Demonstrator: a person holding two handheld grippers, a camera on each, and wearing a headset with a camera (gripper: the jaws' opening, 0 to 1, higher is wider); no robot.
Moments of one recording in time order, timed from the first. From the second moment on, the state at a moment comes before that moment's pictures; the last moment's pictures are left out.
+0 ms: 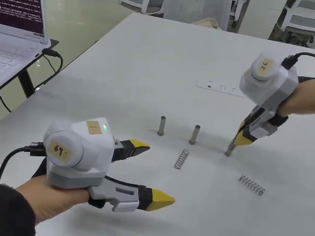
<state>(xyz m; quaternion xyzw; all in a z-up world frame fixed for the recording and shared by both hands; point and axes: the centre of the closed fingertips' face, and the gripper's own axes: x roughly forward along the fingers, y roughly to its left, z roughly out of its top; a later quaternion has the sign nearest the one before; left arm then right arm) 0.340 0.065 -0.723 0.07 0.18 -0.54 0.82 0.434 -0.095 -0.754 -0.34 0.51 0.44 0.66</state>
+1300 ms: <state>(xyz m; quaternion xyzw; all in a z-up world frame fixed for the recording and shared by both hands) 0.338 0.066 -0.723 0.08 0.18 -0.54 0.82 0.426 -0.094 -0.763 -0.32 0.50 0.43 0.68</state>
